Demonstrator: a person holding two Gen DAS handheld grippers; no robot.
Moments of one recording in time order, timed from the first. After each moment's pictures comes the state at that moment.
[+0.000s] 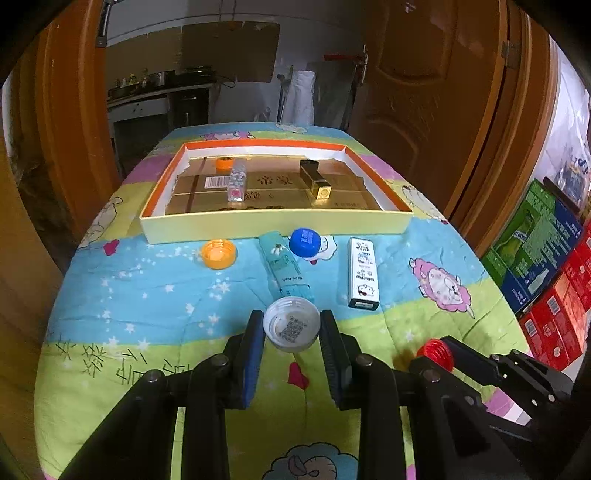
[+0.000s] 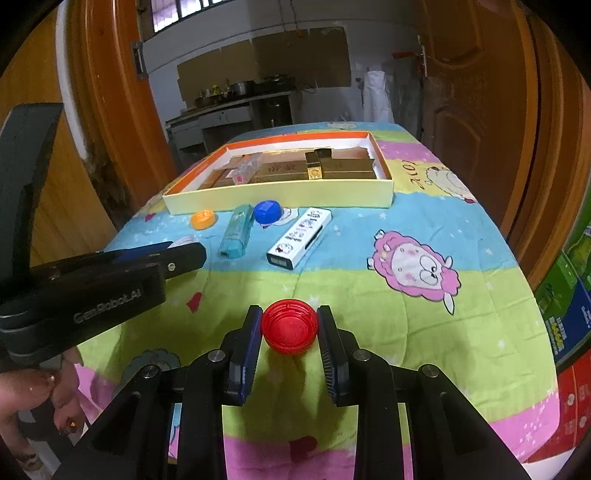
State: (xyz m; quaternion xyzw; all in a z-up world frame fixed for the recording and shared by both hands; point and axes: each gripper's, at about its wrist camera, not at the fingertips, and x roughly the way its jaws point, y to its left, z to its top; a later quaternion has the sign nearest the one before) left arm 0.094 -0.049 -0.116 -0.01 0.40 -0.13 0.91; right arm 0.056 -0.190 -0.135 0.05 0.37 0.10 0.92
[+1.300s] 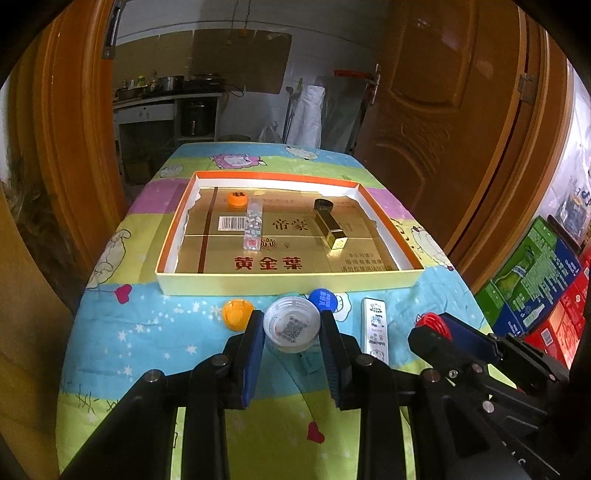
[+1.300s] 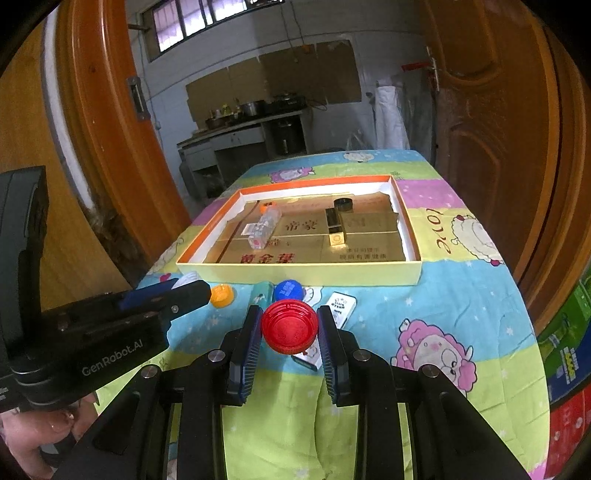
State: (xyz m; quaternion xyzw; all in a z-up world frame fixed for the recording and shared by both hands) left arm 0.133 -0.032 -0.083 -0.04 0.38 -0.13 0.91; right arm 0.114 -0.187 -0.088 0.08 0.34 0.13 0.93
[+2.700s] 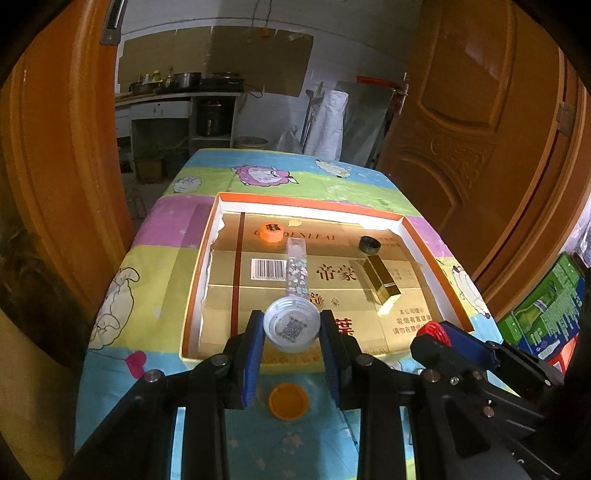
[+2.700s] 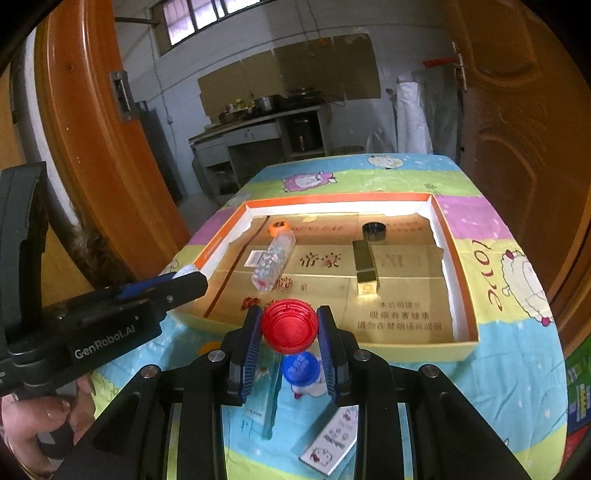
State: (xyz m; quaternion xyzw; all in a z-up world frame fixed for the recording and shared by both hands) left arm 0.218 0.000 -0.085 -0.06 0.38 -0.10 0.92; right arm 0.206 -0.168 -0.093 0.07 0.35 0.16 0.92
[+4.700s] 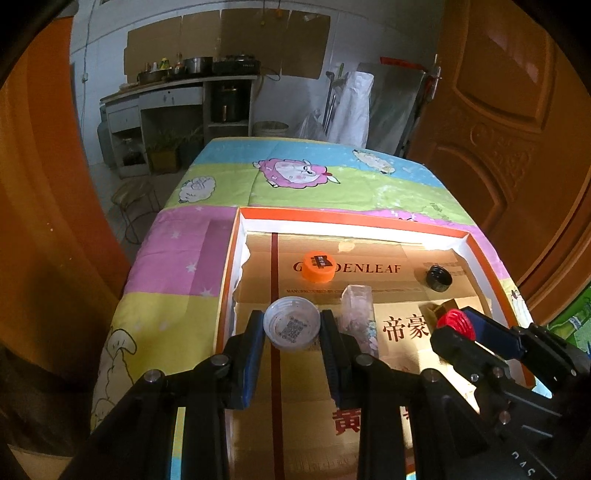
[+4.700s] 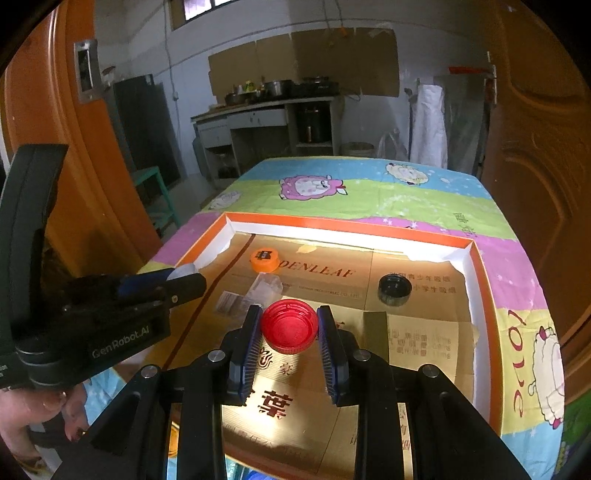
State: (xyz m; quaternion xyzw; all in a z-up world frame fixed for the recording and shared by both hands) left arm 0.312 0.012 -0.108 -0.04 0.42 -0.06 0.90; right arm 0.311 -0.141 -0.106 0.01 0.37 0.17 0.91
